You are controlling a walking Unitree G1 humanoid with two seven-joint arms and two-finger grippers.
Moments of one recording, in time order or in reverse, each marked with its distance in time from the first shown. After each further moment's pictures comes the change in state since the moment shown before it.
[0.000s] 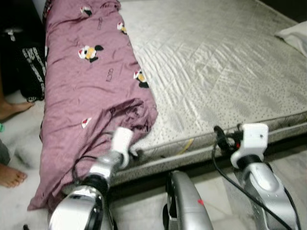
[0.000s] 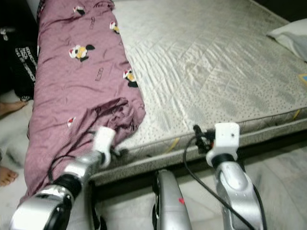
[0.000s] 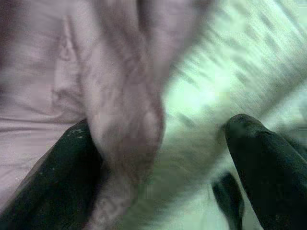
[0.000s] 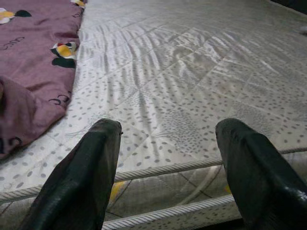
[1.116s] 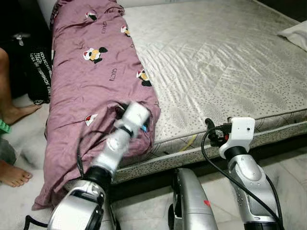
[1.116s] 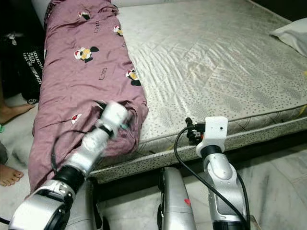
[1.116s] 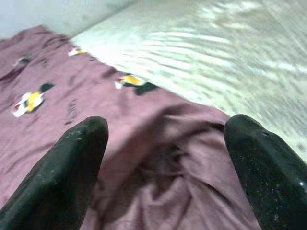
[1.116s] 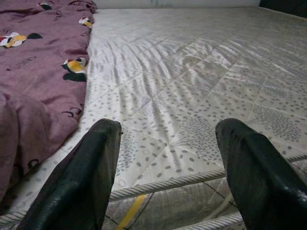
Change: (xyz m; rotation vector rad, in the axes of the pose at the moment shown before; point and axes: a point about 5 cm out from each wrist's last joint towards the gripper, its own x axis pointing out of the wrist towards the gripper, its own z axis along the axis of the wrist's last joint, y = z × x) left arm -0.025 0.006 0.095 0.290 -0.583 0.273; right arm 0.024 0.015 -0.005 0.044 -0.042 -0.011
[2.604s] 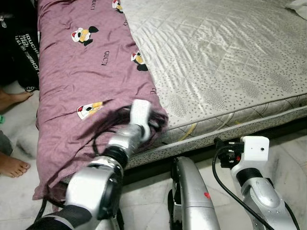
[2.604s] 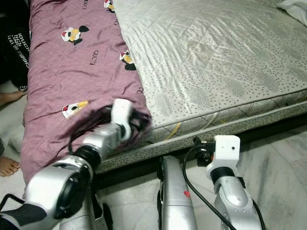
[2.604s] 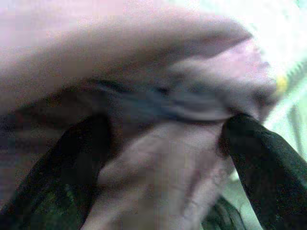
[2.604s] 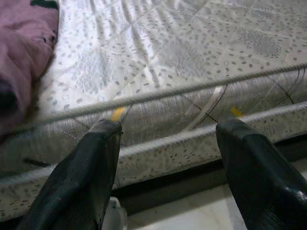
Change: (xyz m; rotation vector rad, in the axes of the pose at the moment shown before) left arm 0.020 -0.052 -0.001 -0.410 0.376 -0.309; right arm -0.050 -0.009 -0.001 -0.003 0.106 -0.041
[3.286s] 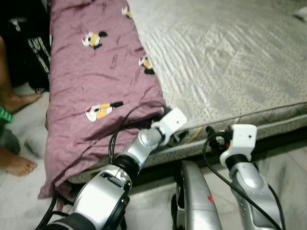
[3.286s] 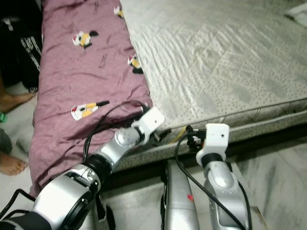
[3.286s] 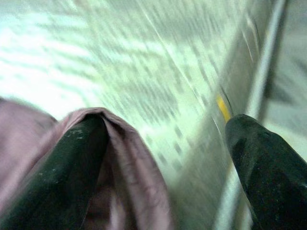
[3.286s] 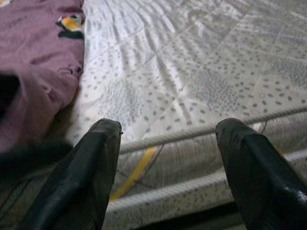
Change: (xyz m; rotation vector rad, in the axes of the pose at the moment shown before) left arm 0.000 -0.051 0.025 0.601 -0.265 -0.145; right arm 0.036 0.014 0.002 0.027 -0.053 0.022
